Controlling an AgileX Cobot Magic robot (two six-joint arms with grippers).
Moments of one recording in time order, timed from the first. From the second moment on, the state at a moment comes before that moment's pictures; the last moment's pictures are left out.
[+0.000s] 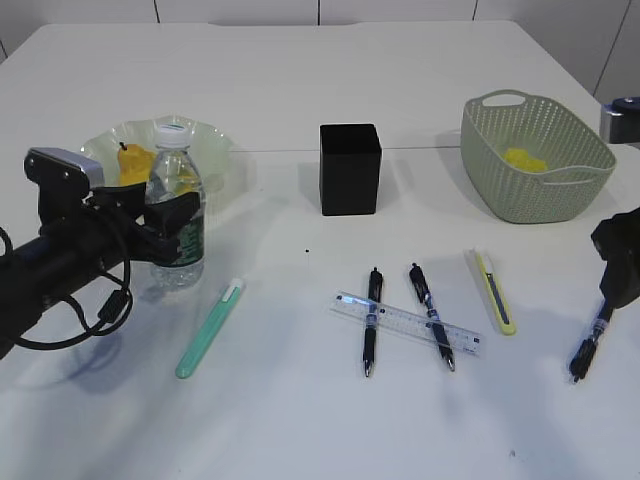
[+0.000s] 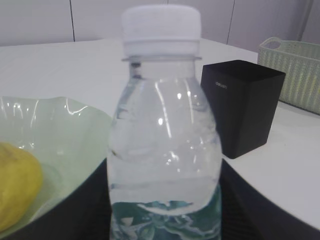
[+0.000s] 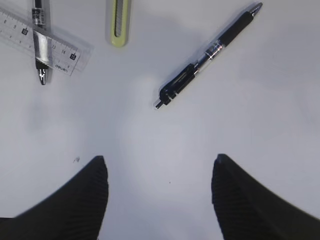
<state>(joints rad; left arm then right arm) -0.19 2.13 -0.71 0.38 -1.25 -0.17 0.13 1.41 -1.02 -0.05 1.07 0.08</state>
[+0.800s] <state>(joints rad) -0.19 2.16 -0.72 0.40 -1.29 -0.16 0.13 1.41 -1.02 -0.06 1.04 0.08</state>
